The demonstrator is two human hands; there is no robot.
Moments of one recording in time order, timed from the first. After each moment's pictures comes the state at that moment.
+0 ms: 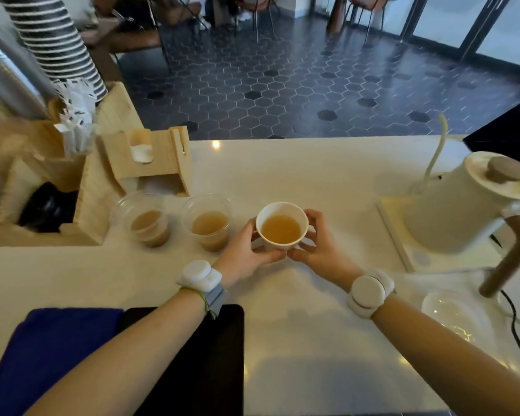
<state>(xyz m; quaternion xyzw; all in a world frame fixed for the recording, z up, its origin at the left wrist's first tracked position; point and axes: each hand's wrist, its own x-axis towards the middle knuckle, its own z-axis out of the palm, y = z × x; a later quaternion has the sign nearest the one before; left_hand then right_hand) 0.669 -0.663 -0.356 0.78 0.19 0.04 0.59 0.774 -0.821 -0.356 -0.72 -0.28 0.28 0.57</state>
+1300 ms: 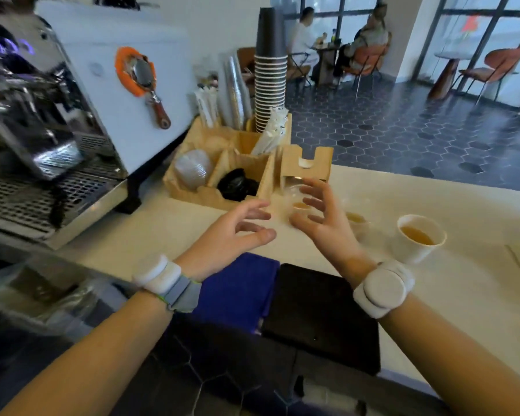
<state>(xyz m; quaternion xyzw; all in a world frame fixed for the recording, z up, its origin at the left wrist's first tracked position) 0.368 -0.572 -0.215 0.82 0.22 0.20 0.50 0.529 -0.681 -0.224 -0.63 -0.45 0.21 0.60</state>
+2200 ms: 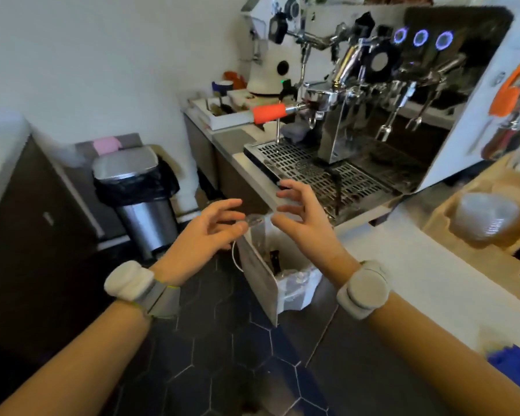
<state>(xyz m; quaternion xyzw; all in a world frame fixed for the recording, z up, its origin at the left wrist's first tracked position) -0.074 -0.440 -0.230 0.61 0.51 0.44 0.43 0.122 -0.409 -0.221 -0.40 -0.64 0.45 0.47</state>
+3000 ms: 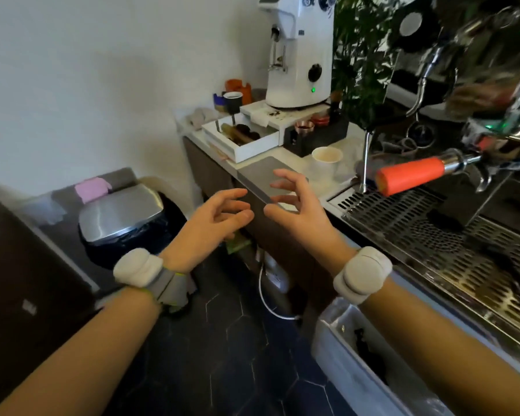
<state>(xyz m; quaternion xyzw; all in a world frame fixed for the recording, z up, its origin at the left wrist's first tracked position) -0.277 -0.133 -0.220 0.65 0.48 0.39 0.44 -0.091 -0.128 -0.224 -0.42 -0.61 0.43 0.51</state>
